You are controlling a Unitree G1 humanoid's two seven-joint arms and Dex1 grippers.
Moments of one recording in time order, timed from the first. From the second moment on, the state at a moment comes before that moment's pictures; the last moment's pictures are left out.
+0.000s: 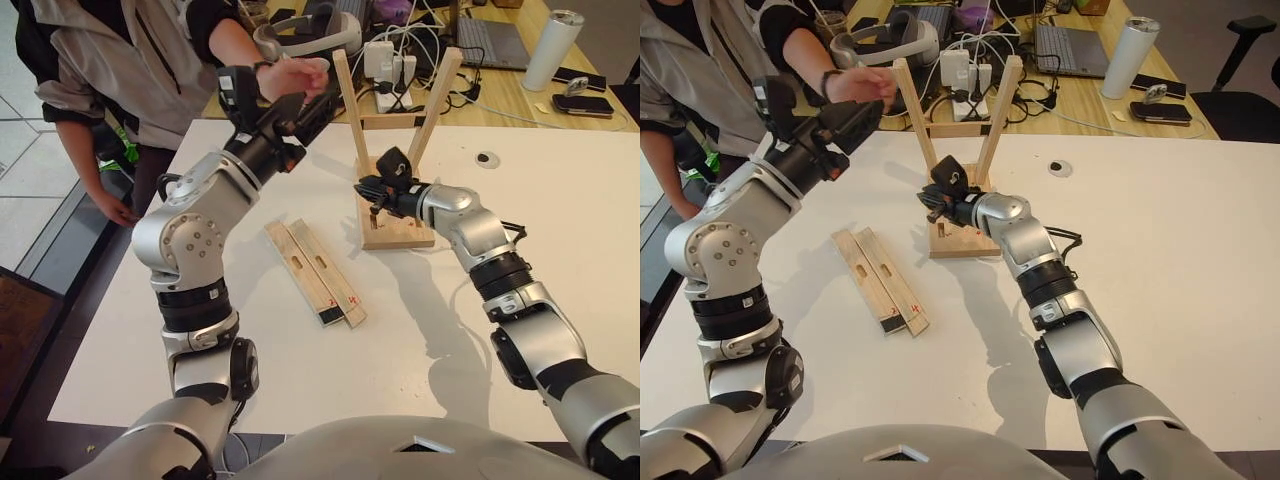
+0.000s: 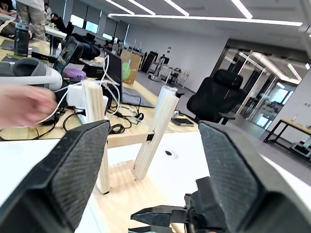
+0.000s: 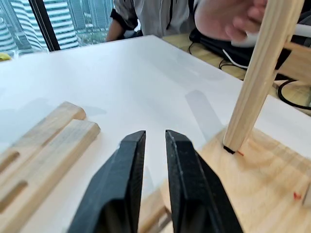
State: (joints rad) left arm -0.54 0.23 0.23 -0.24 -0.66 0.88 -0.29; right arm -0.73 -0.15 0.33 0.60 0.11 0.38 0.57
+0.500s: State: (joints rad) left arm -0.50 0.26 0.20 -0.30 -0.64 0.88 -0.22; right arm -0.45 -0.17 0.11 -0.05 0.36 1.34 0.58
